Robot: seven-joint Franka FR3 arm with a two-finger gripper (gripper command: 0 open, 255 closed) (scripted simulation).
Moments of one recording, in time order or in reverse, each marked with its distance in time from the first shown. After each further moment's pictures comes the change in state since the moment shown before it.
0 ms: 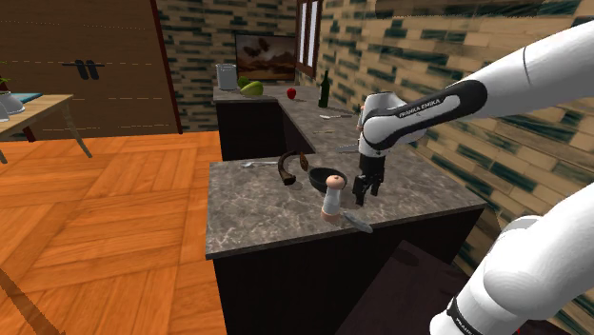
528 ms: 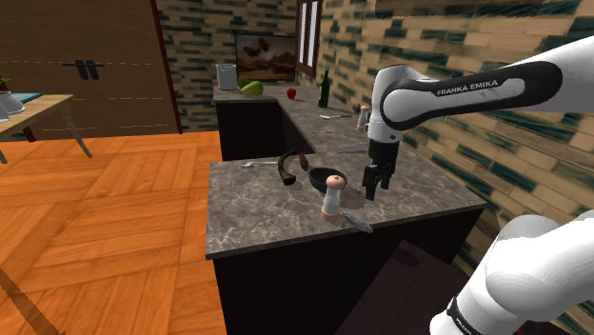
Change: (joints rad) arm 0.040 -0.250 0.066 -0.006 0.024 -0.254 0.061
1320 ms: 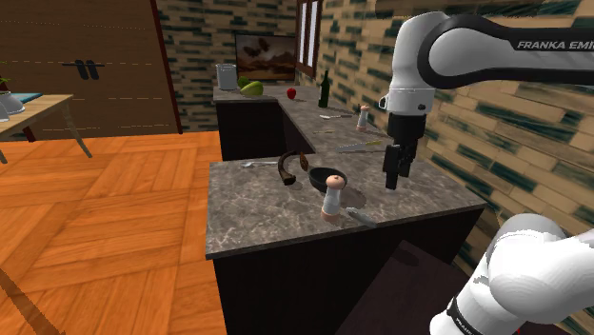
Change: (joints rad) arm 0.061 -0.213 0.080 0.109 0.069 -0.328 0.080
